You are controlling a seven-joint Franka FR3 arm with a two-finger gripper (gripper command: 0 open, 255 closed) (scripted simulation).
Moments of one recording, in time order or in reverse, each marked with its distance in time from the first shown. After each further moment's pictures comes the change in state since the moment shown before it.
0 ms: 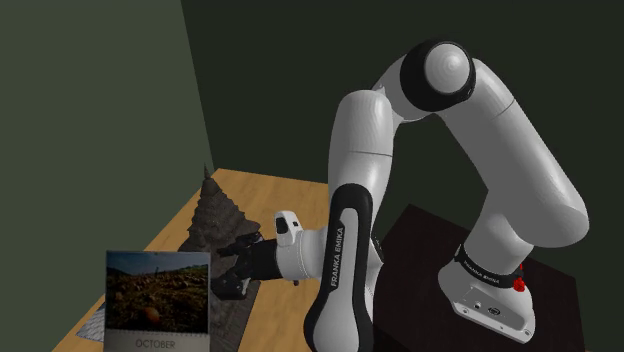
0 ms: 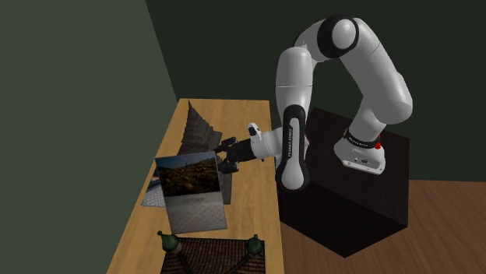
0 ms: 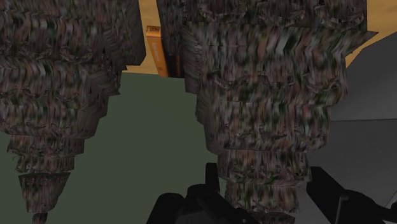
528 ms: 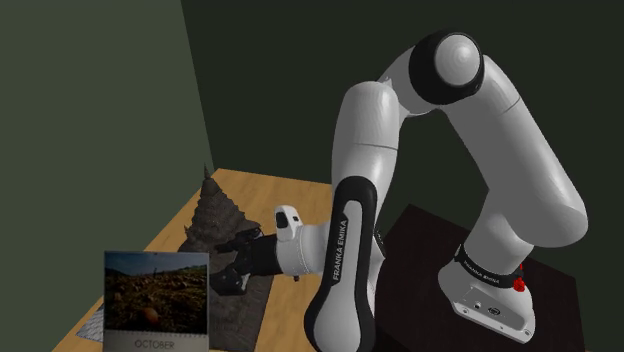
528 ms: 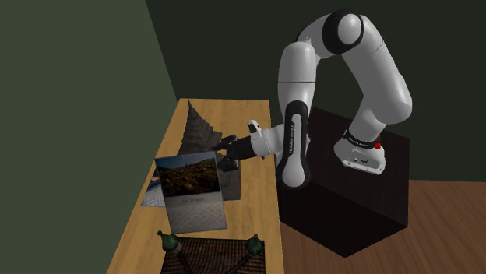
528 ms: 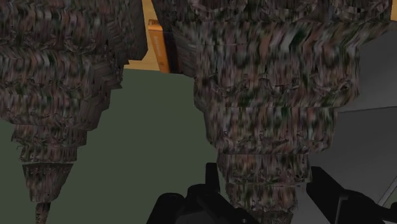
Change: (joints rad) arm -0.016 -0.042 0.022 -0.019 0.029 -0.025 -0.002
